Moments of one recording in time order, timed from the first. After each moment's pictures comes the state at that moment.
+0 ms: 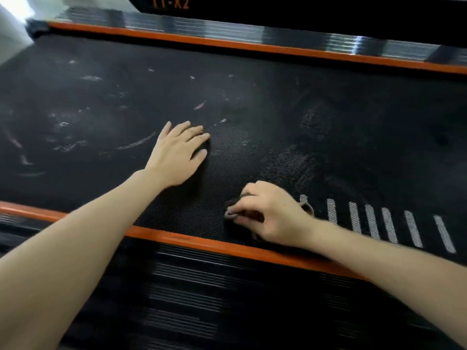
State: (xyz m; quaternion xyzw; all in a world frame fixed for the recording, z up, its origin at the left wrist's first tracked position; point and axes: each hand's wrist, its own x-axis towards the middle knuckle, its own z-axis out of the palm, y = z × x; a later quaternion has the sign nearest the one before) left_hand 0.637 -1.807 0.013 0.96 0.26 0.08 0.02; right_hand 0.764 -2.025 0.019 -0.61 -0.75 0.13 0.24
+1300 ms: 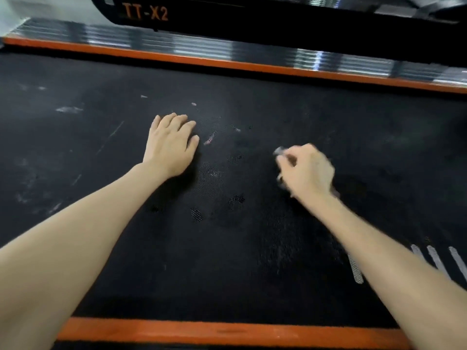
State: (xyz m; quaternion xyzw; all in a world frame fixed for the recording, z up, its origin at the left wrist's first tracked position) left_hand 0.684 -1.683 0.009 0.95 0.28 0.15 0.03; right_hand 0.832 -1.907 0.020 -0.92 -0.32 -0.08 0.21
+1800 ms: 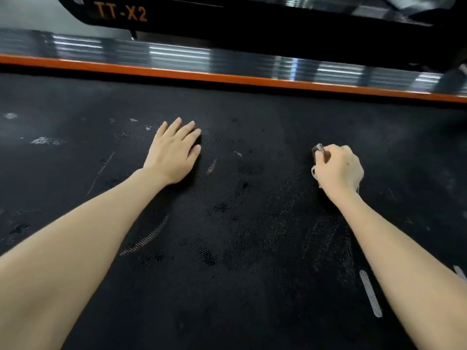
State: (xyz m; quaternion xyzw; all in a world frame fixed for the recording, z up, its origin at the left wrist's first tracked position) left_hand 0.723 -1.628 0.008 0.98 0.20 0.08 0.05; right_hand 0.922 -1.898 0.013 -0.97 -0.16 -0.12 0.14
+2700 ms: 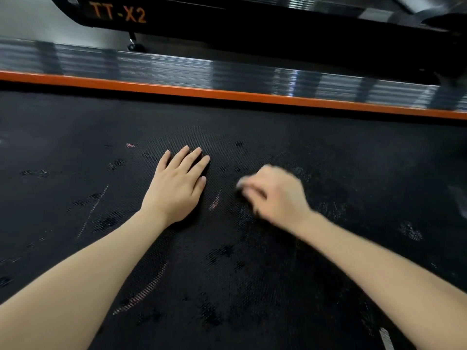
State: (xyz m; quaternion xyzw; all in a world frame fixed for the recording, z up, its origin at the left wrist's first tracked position) left_hand 0.729 -1.623 -0.003 0.98 0.19 0.07 0.07; right_hand 0.867 -1.807 0.024 -0.82 -0.54 -0.04 0.20
